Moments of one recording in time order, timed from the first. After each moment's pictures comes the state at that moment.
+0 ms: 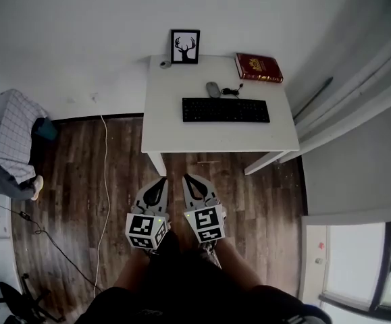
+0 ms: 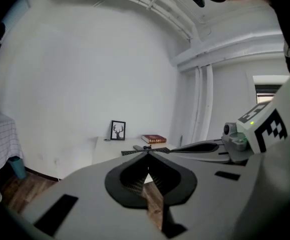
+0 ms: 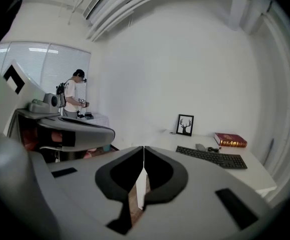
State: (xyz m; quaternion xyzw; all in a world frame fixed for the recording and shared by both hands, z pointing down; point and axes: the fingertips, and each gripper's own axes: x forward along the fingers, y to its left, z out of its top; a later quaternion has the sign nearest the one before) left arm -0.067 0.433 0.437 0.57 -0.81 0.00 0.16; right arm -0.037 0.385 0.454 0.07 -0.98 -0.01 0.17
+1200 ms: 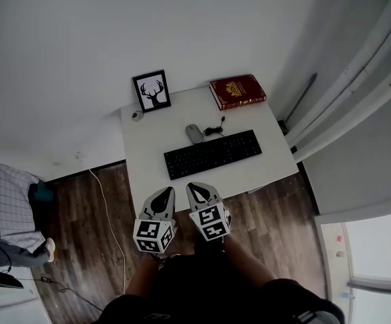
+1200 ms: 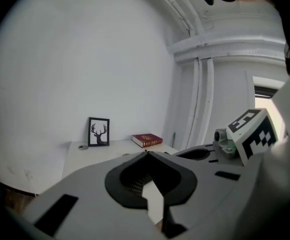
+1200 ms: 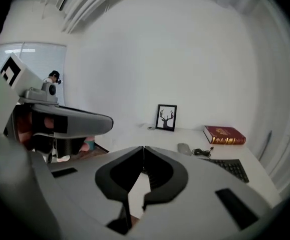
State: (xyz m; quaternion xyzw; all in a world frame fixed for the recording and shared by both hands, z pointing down) left arm -0.180 0.236 0.445 0.64 -0.74 0.02 0.18; right arm -0.147 0.195 0.486 0.13 -0.96 0.03 0.23
